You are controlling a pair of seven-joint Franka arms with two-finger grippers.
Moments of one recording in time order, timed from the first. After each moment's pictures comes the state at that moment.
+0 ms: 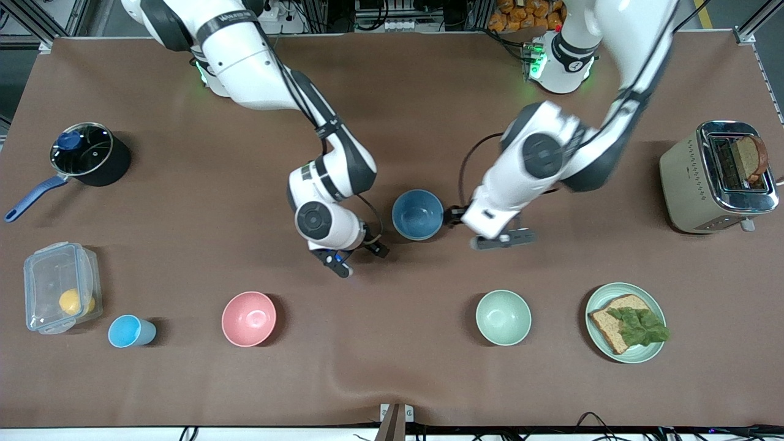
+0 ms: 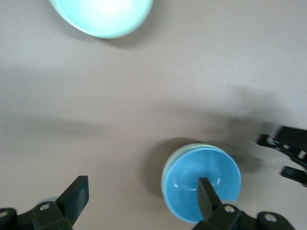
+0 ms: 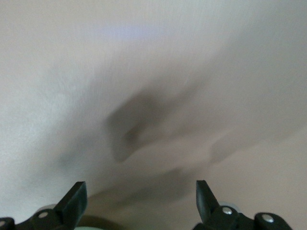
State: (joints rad) left arm -0.07 0.35 -0.46 -1.74 0.04 2.10 -0.73; right arm 0.67 0.82 -0.14 -1.39 0.44 2.10 0.92
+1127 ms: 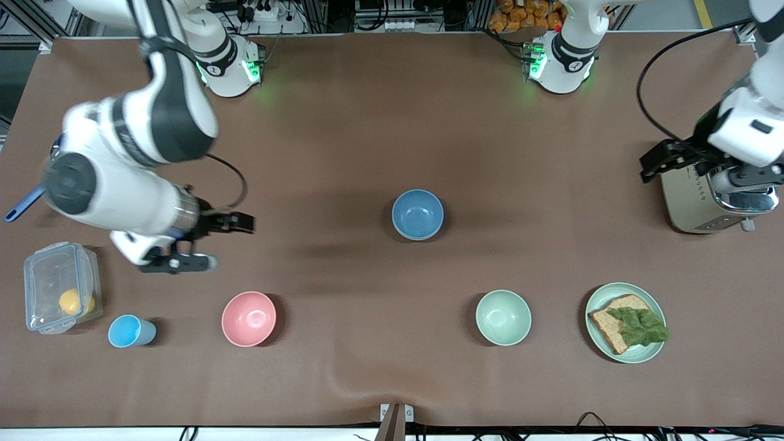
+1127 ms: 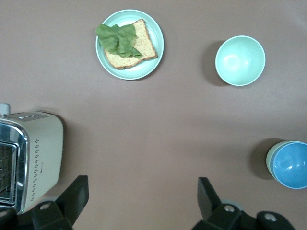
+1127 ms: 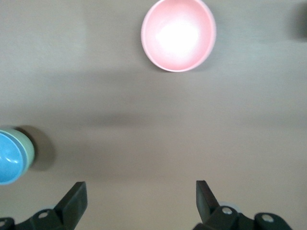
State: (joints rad) left arm 0.04 0.02 -0.15 -1.58 0.03 1.63 -0.24; right arm 0.53 0.40 -0.38 -1.38 0.25 1.61 0.12
